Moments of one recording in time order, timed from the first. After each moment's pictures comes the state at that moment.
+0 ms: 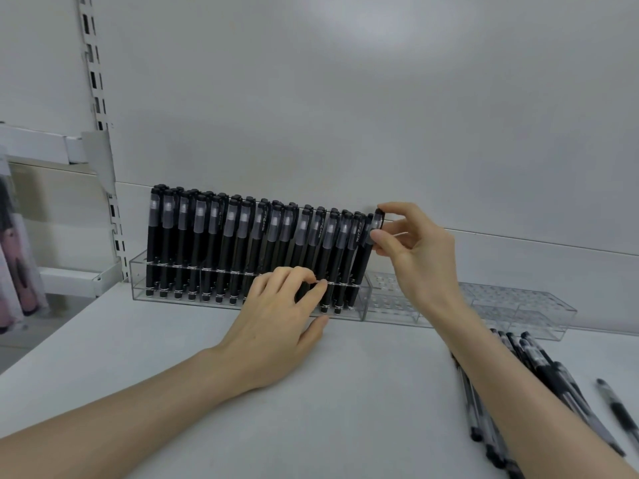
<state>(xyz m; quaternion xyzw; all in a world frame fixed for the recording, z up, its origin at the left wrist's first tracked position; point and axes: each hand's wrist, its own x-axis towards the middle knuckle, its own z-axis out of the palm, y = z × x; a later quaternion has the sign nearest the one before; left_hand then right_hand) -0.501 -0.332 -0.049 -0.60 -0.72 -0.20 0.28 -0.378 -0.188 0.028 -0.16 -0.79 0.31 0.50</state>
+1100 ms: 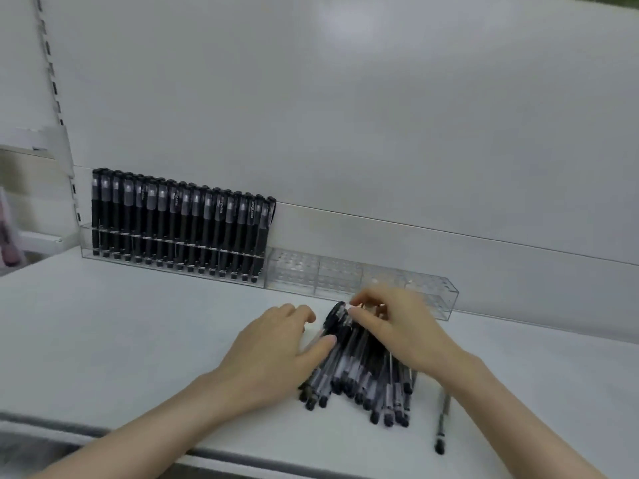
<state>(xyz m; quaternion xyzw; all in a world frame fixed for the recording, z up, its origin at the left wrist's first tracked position) -0.309 -0.288 -0.034 -0.49 -0.82 -0.28 0.04 -0.204 -0.125 -0.003 -0.15 -0.95 0.16 0.21</state>
